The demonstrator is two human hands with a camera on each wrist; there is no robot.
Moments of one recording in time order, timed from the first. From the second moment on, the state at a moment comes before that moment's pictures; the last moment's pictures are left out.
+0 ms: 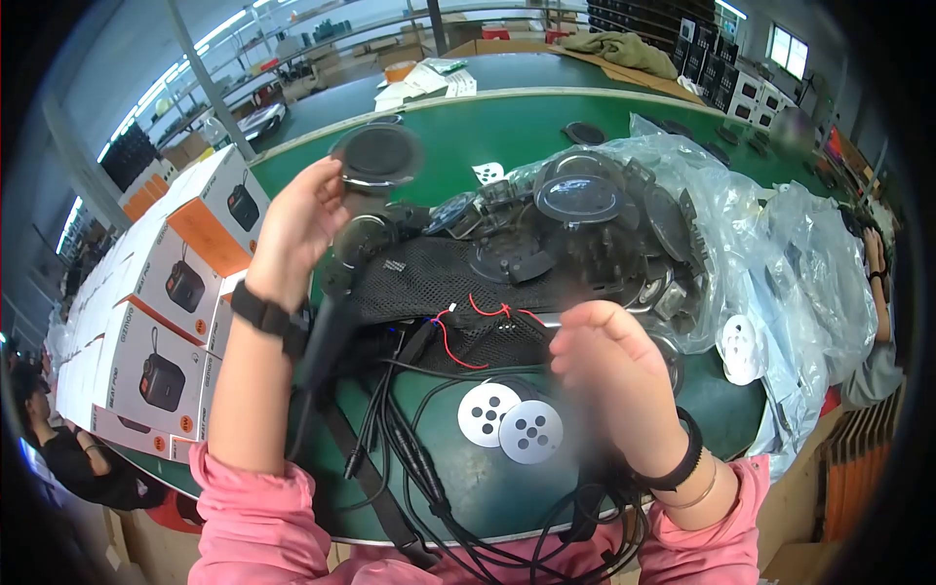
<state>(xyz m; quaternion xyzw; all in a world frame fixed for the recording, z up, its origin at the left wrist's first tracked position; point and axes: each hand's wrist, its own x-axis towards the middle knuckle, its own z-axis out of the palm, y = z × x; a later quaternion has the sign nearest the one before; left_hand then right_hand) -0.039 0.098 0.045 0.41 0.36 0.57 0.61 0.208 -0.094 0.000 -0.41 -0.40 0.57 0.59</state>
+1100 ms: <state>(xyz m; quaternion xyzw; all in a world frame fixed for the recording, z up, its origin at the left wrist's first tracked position) 0.028 -0.036 0.041 0.93 0.27 0.18 0.17 0.208 -0.089 -0.011 -0.38 -0.38 0.60 0.59</state>
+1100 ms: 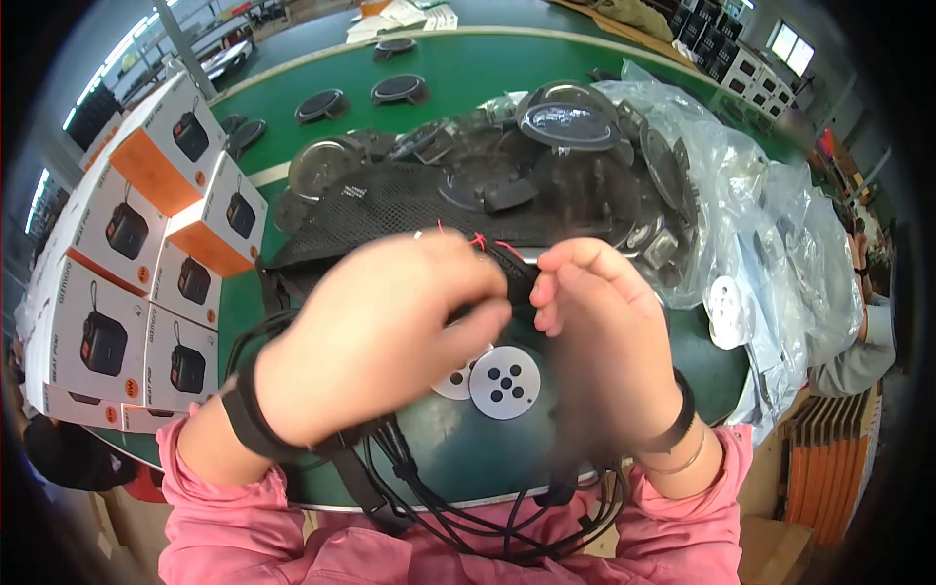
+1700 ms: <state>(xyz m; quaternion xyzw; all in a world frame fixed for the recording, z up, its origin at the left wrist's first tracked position) 0.018 -0.046 0.011 0.67 0.44 0.21 0.57 0.201 -0.091 -0.013 -0.49 -0.50 0.56 0.45</state>
